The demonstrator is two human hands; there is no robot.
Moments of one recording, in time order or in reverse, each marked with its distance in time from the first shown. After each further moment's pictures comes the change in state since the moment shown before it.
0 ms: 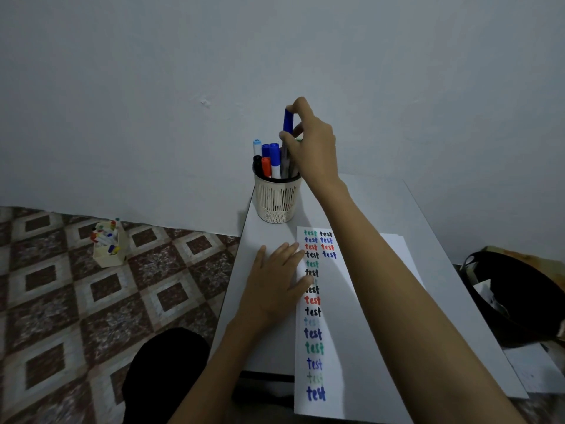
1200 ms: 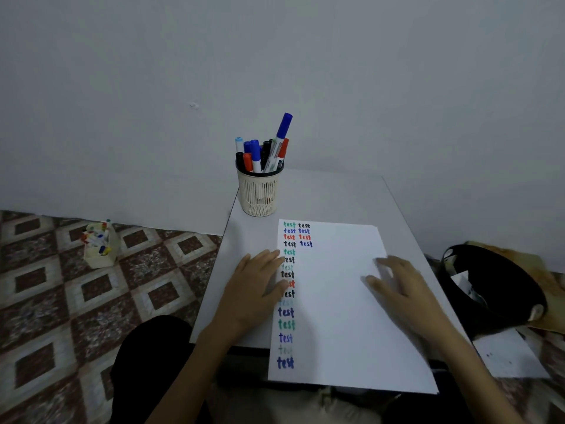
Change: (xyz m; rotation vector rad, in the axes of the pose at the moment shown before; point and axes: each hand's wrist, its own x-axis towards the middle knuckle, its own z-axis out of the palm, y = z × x) left_hand -0.035 0.004 0.000 -0.092 0.039 0.039; right_hand -0.234 0.108 -0.163 -0.164 -0.428 0.513
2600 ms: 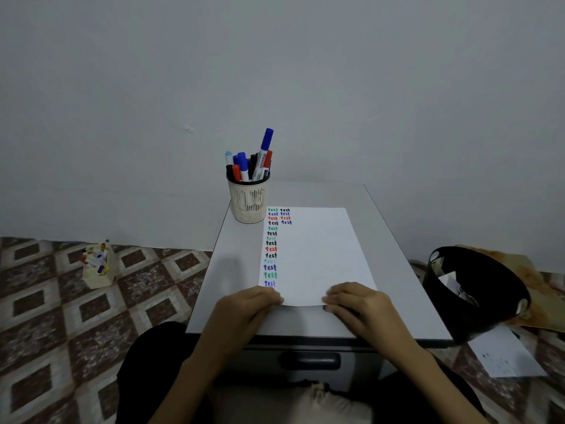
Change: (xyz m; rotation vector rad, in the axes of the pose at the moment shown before) left_hand -0.057 0.019 -0.007 -0.076 0.193 0.319; right_hand -0.045 -0.011 0.026 -0.078 0.137 -0.695
